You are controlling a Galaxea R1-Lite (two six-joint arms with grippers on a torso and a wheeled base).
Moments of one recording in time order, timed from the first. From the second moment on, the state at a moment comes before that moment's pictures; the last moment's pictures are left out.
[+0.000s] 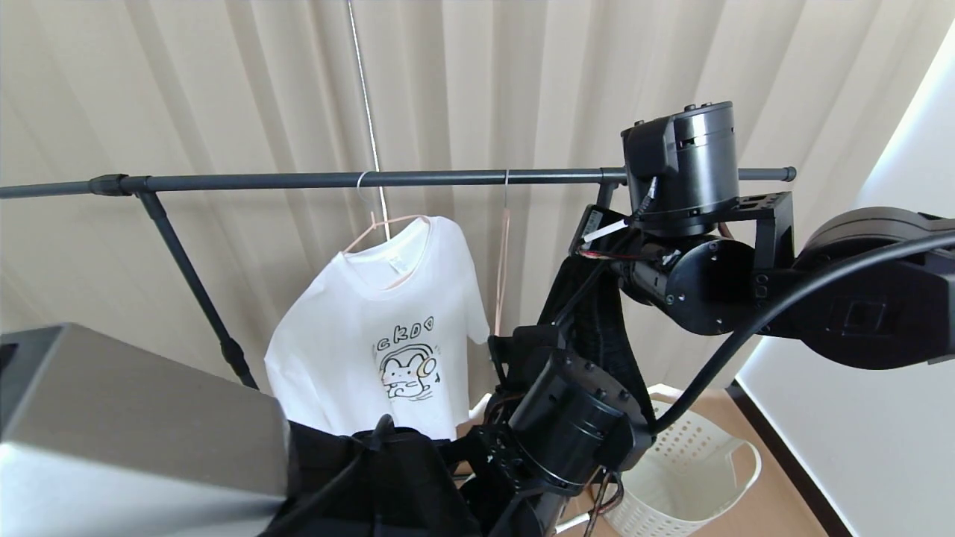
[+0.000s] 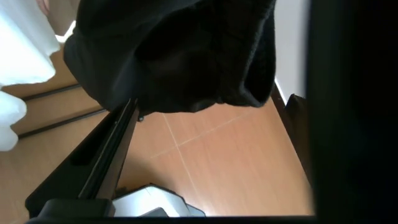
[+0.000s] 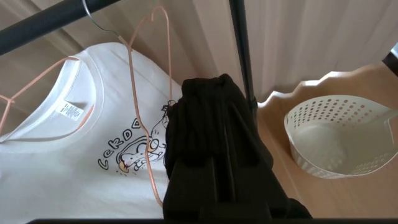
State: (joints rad) left arm -1.06 2.06 -1.12 -0.38 0.44 -0.63; right arm 0.75 1.84 -1.38 -0.05 -0.79 0.65
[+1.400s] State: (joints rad) left arm -1.00 2.13 -1.03 -0.38 0.55 -0.64; right arm 0.69 1.75 -1.38 -0.08 -0.80 0.66
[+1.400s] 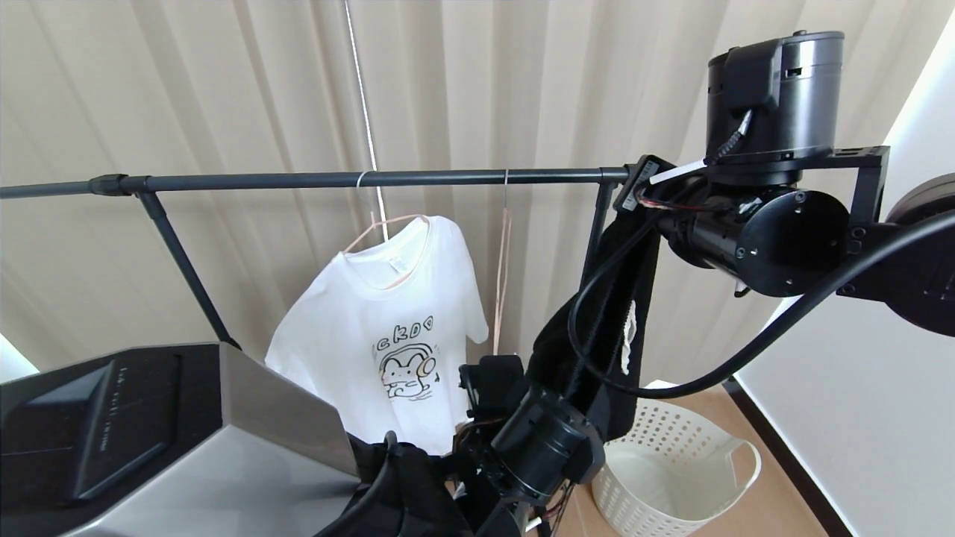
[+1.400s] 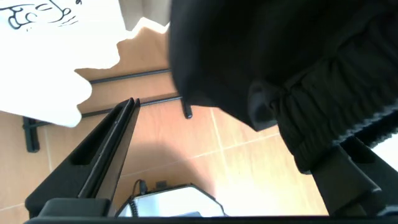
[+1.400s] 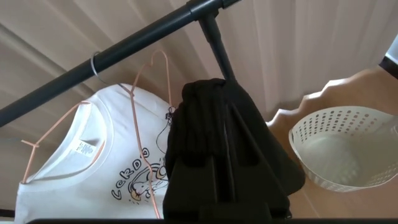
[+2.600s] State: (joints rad) left arm -0.83 1.72 -0.91 -0.34 0.39 -0.46; right arm 0.64 1.57 -1.18 0.11 -0.66 0.33
